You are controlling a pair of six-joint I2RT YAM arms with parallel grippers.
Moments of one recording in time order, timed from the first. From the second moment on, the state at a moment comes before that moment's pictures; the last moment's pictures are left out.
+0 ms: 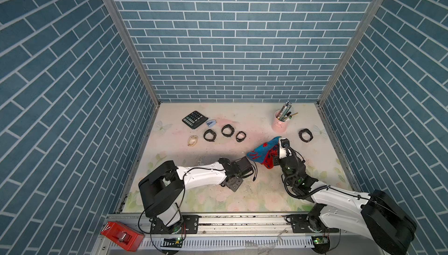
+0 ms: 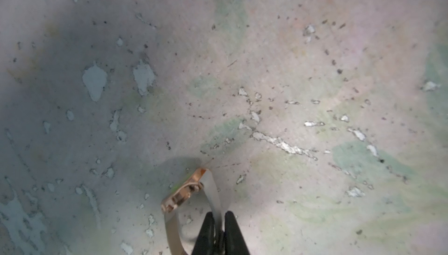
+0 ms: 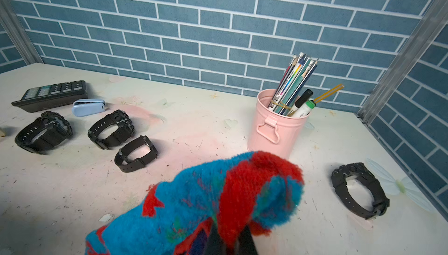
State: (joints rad) left arm -1.06 1.62 0.94 -0.68 -0.18 -0.32; right arm 0.76 1.11 0.27 0.64 0.55 0.02
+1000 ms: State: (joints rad) left arm -1.16 1.50 0.86 -0.60 -0.28 -0.78; right arm 0.75 1.14 0.27 0.64 0.53 0.02
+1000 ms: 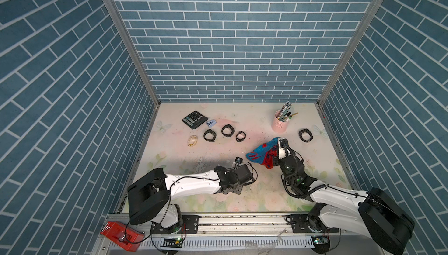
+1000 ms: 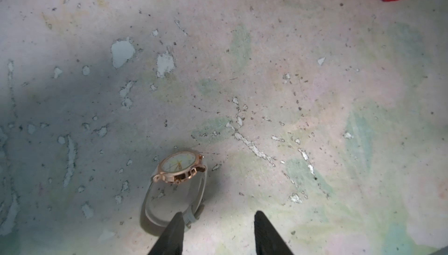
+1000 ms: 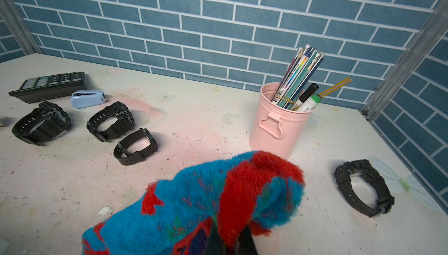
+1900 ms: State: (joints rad) left arm -1.17 1.69 0.94 -0.58 -0.40 -0.92; right arm 0.74 1.11 0.27 0.64 0.49 0.02
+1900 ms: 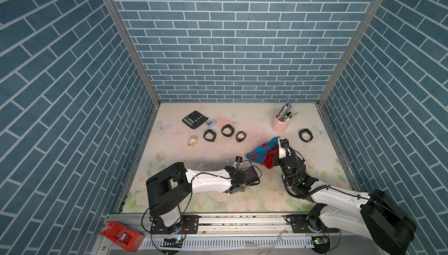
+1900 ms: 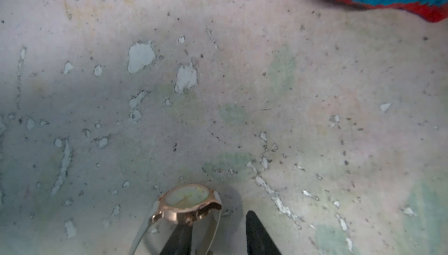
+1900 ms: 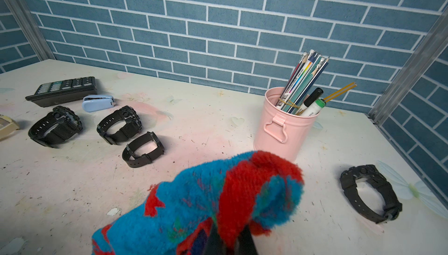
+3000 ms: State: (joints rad) left arm -1.17 1.53 0.82 -0.59 -0.41 -0.75; right arm 0.74 1.11 0.27 0.65 0.47 0.02
